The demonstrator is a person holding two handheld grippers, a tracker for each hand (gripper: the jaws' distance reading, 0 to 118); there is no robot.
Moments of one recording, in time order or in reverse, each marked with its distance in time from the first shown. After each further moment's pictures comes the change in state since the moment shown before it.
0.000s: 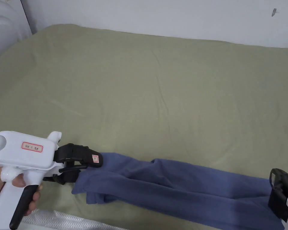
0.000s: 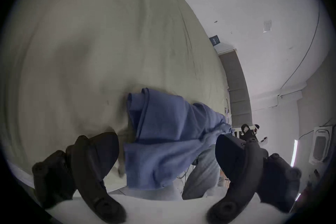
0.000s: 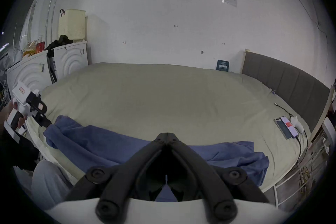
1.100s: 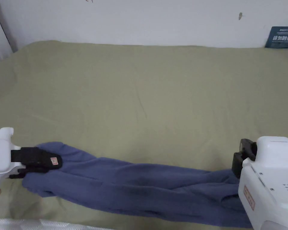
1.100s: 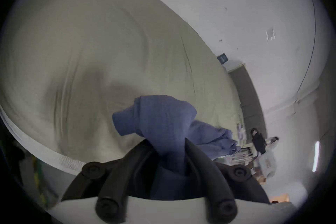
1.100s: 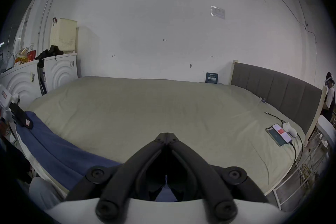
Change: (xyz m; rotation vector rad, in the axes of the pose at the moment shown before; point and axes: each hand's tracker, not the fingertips) left arm 0.092 -0.036 0.060 0.240 0.228 -0.109; right arm 0.007 0.019 -0.009 0.091 -0.088 -0.017
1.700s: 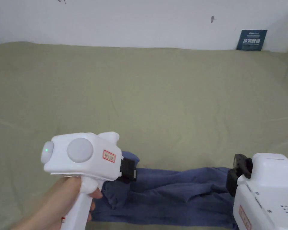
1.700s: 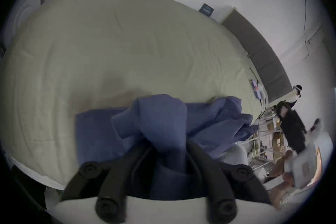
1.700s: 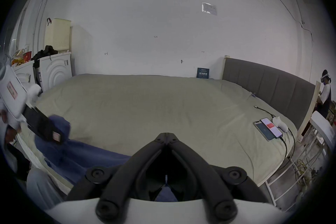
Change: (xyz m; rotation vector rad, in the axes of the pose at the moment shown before) left arm 0.187 -0.065 -0.185 -0.225 0.087 -0.331; right arm 0.051 -0.013 0.027 -0.049 -0.061 -0.023
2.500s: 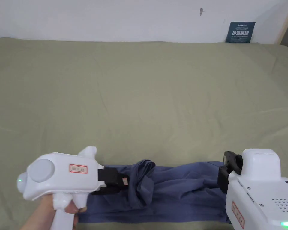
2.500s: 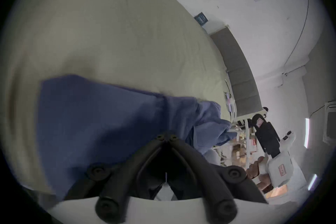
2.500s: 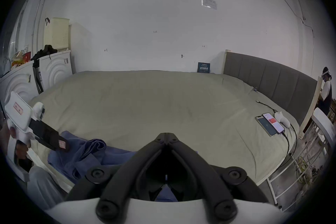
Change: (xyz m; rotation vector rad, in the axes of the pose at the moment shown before) left arm -0.055 -0.021 -0.032 -0.006 -0.334 0.212; right arm -0.001 -0.003 -0.007 -0.043 0.019 -0.004
